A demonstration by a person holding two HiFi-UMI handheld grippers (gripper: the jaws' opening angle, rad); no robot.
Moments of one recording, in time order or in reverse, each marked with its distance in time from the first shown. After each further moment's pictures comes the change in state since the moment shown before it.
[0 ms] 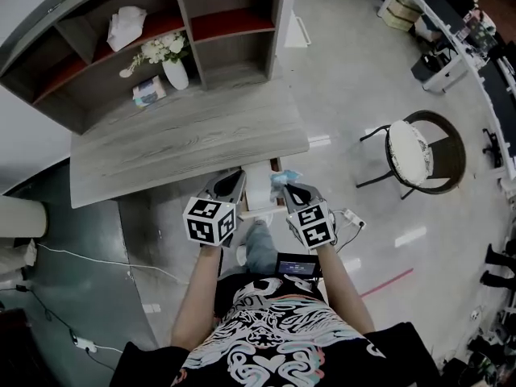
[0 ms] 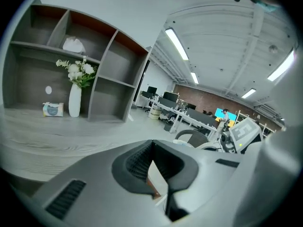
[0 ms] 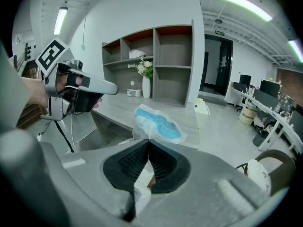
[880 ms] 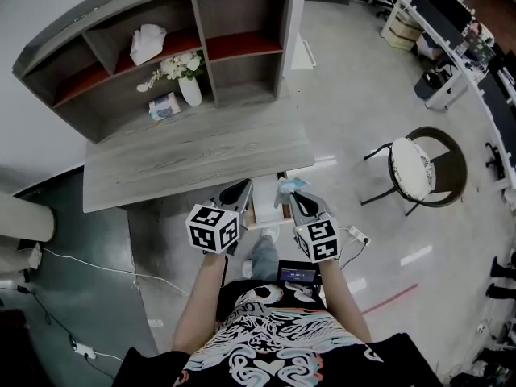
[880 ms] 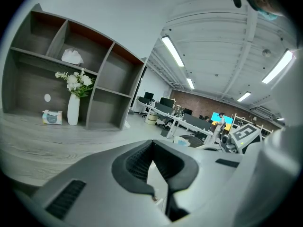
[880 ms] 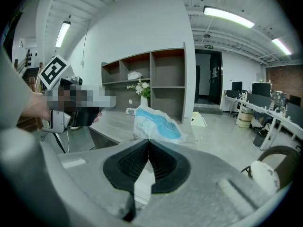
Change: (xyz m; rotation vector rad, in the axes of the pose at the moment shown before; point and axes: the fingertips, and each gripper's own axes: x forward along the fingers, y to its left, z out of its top) left arm -0.029 -0.014 0.030 0.011 -0.070 -0.042; right arm -0.035 0.008 0.039 0.047 -0.201 -0.042
